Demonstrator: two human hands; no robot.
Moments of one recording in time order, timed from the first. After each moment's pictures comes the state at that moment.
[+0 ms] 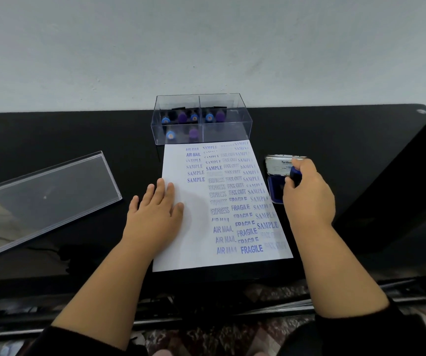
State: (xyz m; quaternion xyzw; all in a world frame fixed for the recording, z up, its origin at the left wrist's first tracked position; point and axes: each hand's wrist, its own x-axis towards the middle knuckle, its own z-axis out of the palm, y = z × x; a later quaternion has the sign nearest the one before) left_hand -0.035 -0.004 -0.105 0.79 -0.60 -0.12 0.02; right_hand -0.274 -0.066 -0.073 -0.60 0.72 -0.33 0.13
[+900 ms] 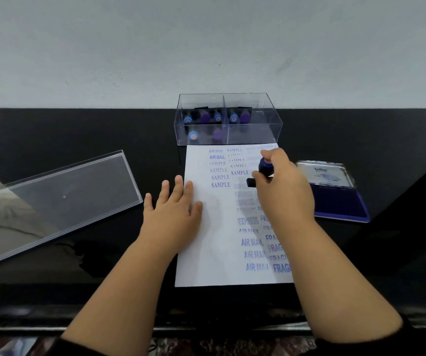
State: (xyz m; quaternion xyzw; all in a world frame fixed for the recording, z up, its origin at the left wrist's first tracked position) left_hand -0.025 -0.016 -0.100 0.80 -0.59 -0.14 0.03; right_hand -0.193 -0.070 -0.061 -0.70 0.60 -0.33 0.19
